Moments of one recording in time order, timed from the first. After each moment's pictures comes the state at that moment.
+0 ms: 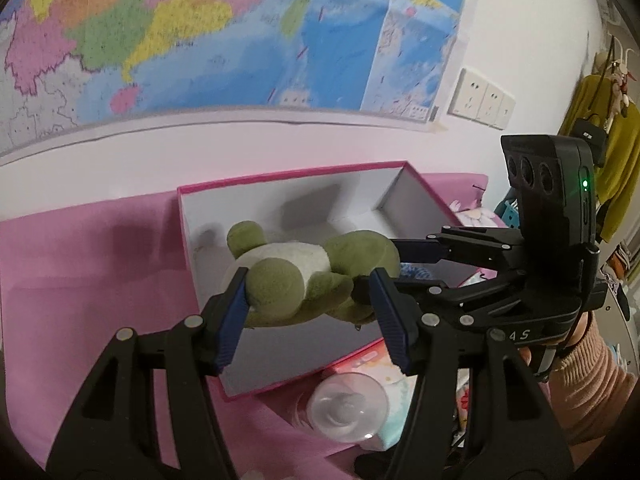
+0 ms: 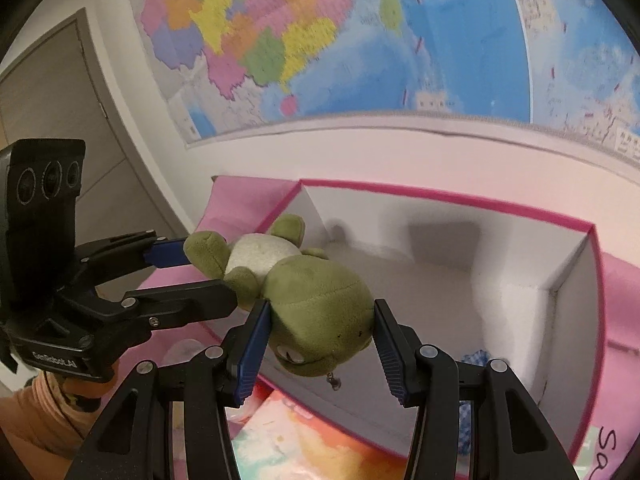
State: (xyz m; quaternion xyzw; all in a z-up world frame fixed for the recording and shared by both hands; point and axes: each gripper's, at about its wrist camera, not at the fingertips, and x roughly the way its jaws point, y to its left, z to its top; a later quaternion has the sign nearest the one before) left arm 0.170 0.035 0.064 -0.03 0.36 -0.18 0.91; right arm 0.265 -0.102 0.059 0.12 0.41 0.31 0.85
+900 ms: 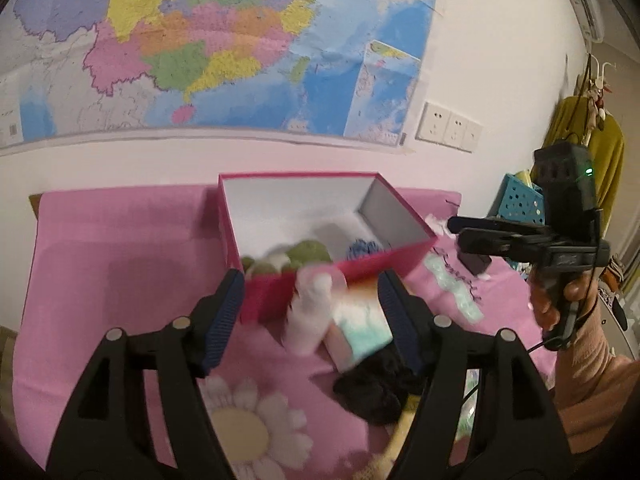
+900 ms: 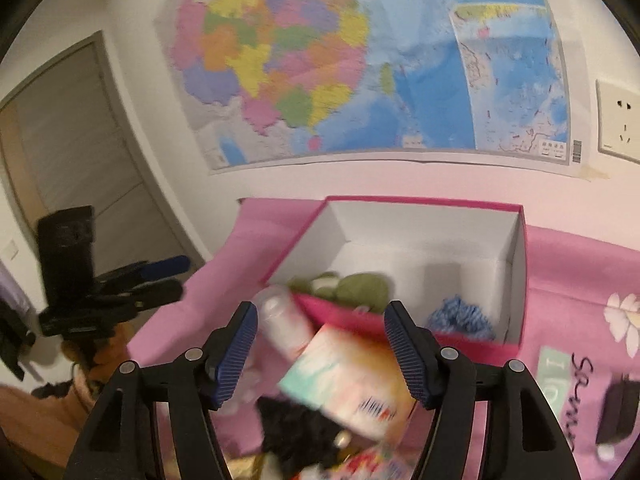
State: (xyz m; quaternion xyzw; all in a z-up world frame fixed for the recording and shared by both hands) left arm 0.038 0.070 0.088 -0.06 0.30 -0.18 0.94; right arm 0.140 -0.150 0.120 0.14 0.36 0.31 0.87
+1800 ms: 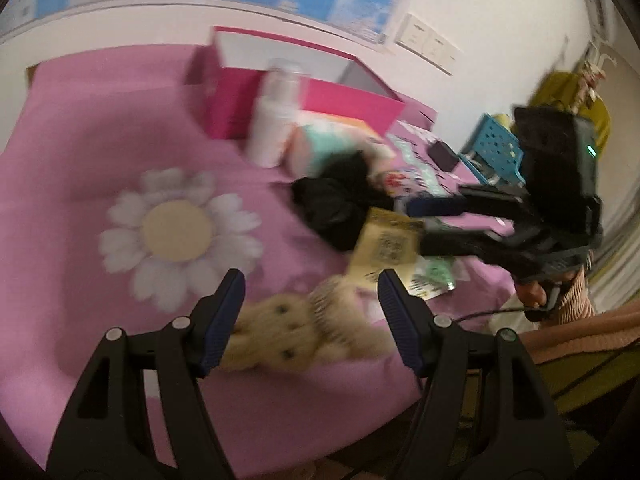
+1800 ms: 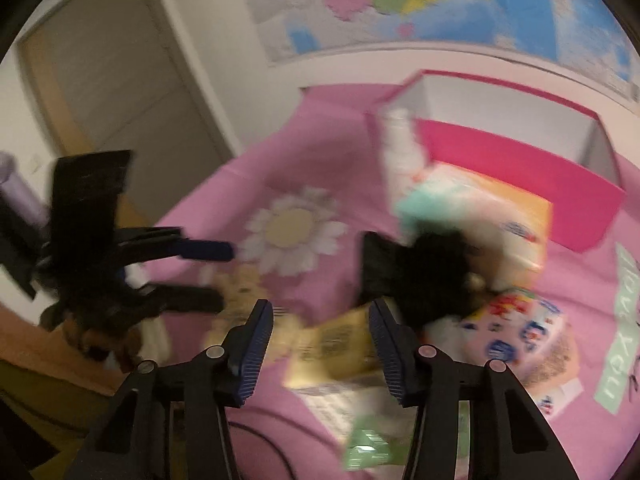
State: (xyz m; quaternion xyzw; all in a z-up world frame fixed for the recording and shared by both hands) left arm -0.065 0.081 -0.005 -0.11 0.41 -0.20 0.88; right arm 0.039 -0.057 0.063 0.07 0.44 0.42 0.79
